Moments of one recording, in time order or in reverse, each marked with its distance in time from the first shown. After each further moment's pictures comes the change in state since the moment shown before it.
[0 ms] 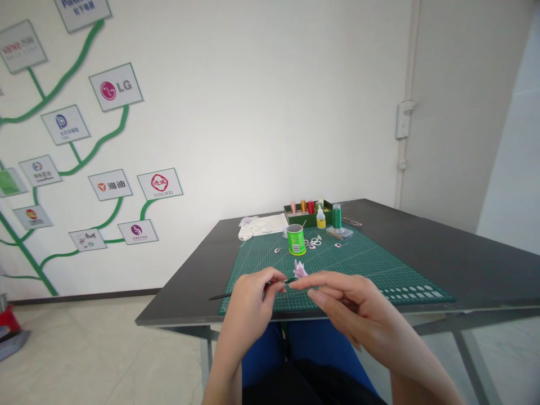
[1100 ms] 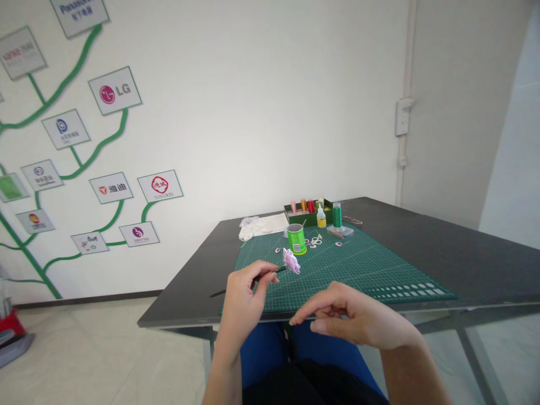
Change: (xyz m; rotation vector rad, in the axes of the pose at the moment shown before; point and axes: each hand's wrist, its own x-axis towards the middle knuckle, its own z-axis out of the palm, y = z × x) left_hand 0.003 -0.008 -0.005 -0.141 0.199 0.047; right_hand 0.012 0.040 -0.024 -0.032 -0.406 0.011
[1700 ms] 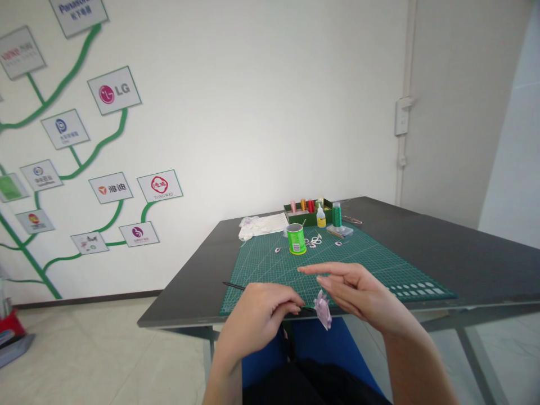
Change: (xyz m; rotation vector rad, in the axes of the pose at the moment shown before) left_hand -0.006 0.014 -0.001 0.088 -0.486 0.140; right_hand -0.001 -0.002 -0.004 0.286 0.348 0.074
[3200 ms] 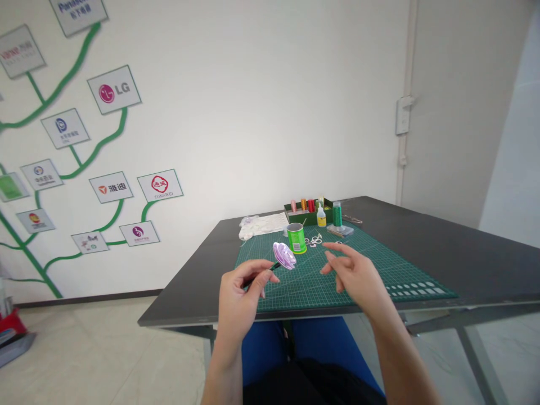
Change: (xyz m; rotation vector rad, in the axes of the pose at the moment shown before) left_hand 0.005 -0.010 0.002 -0.495 0.659 -0.196; right_hand 0.024 0.024 -0.010 -0.311 0.688 0.126
